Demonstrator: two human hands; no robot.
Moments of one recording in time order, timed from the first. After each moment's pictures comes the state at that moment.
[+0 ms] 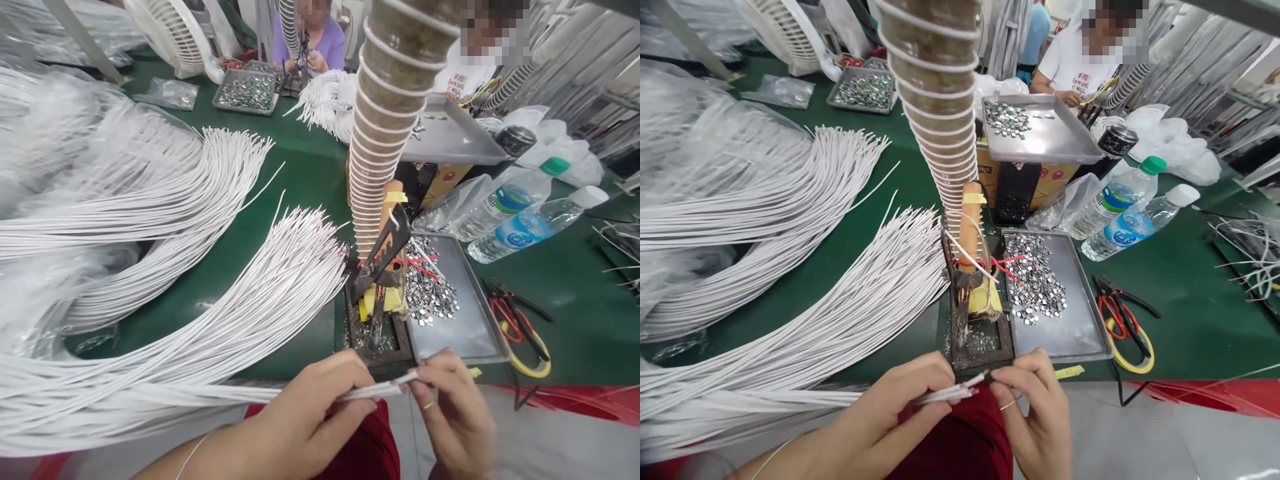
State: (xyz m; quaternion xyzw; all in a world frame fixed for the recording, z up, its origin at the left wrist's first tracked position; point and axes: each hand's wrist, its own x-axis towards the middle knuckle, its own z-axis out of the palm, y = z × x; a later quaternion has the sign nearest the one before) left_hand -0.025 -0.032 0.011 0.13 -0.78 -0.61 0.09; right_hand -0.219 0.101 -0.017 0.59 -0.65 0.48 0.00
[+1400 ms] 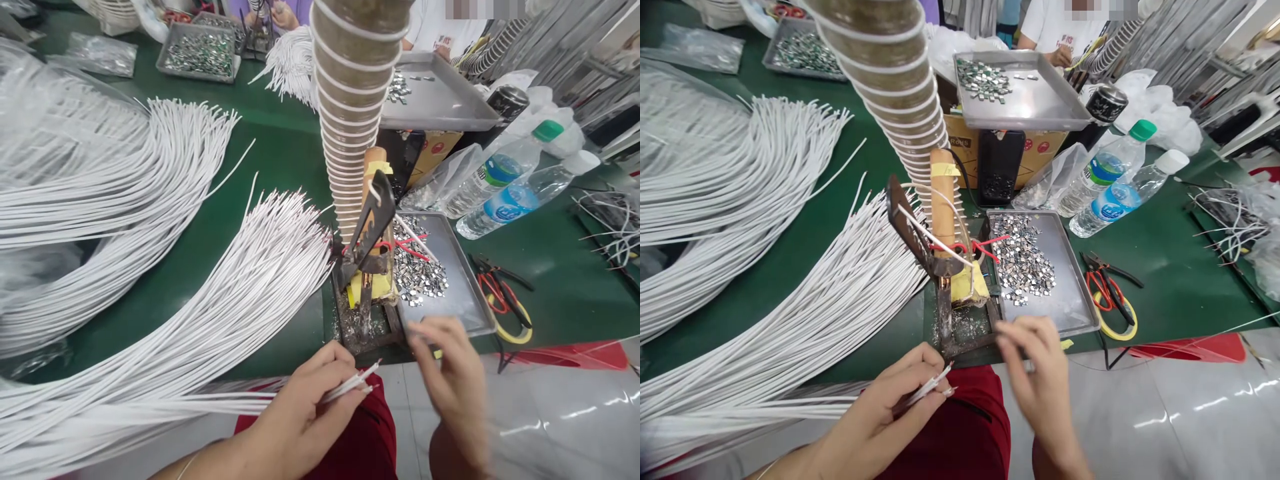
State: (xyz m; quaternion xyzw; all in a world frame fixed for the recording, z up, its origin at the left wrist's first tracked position) left_hand -0.029 -0.020 -0.010 0.19 -0.72 -0.67 0.07; right_hand -0.238 0.105 -0.023 0.56 -0.73 0.39 0.00
